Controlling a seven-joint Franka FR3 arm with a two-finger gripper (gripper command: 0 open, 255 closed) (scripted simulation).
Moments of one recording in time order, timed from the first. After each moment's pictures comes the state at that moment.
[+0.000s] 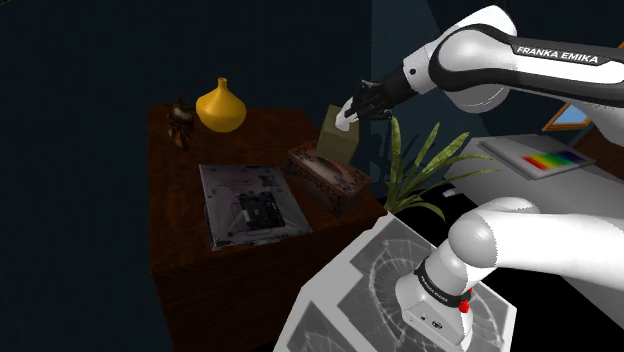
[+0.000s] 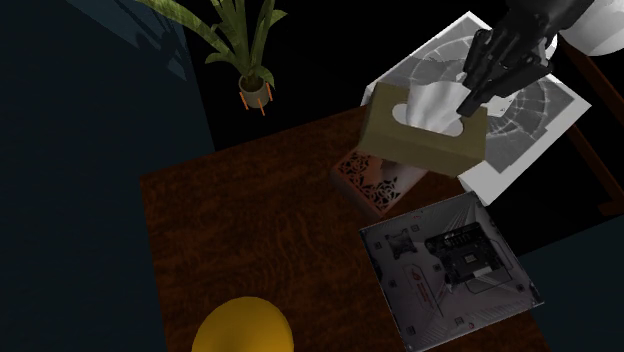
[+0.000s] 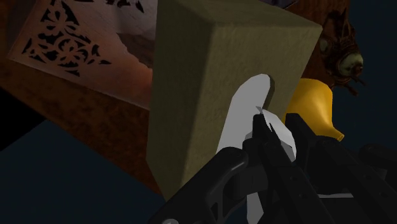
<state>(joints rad) -0.27 -0.93 0.22 -2.75 0.58 2.36 0.39</state>
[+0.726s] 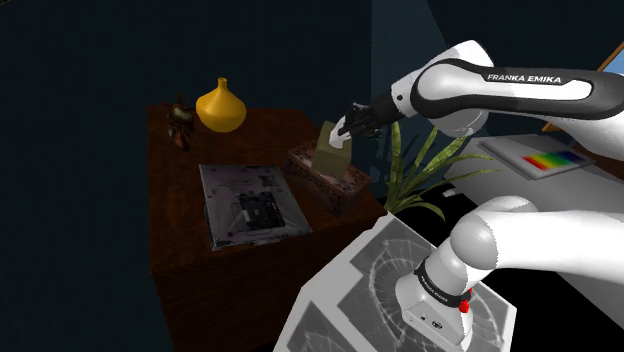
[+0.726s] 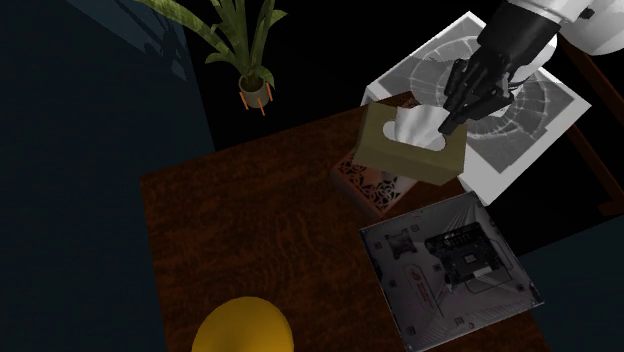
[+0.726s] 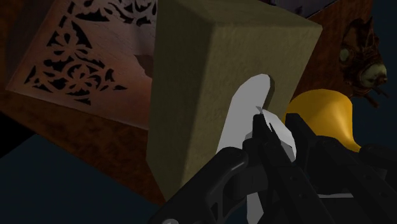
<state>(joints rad) -0.22 -0.89 0.23 -2.87 0.65 2.52 0.33</state>
